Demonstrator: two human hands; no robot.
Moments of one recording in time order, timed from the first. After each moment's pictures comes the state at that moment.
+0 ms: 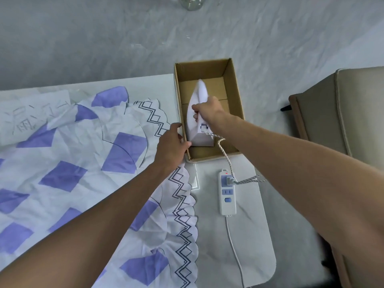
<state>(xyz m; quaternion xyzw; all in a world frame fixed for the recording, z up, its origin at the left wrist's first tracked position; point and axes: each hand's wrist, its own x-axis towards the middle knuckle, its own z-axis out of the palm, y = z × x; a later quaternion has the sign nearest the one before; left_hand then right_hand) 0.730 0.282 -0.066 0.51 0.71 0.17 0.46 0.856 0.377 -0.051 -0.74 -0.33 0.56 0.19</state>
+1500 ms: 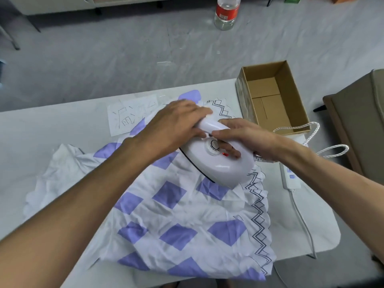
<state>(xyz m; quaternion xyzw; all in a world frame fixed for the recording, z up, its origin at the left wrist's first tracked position) 0.478 0.227 0.125 0.87 0.45 0.08 0.18 0.691 0.215 0.108 -0.45 -0.46 0.75 0.14</state>
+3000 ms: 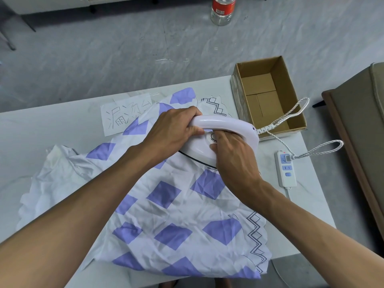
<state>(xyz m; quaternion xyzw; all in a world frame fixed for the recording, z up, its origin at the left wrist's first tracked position) 0.507 0.224 0.101 0.77 0.56 0.13 0.28 0.672 0.160 0.071 -0.62 -0.75 0.10 0.18</state>
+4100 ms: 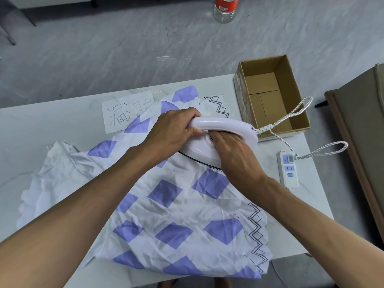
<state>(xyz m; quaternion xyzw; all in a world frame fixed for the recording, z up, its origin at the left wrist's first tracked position) 0.499 0.221 0.097 0.75 0.57 0.13 0.30 0.678 0.165 0.062 -0.55 -0.82 0.12 0.14</state>
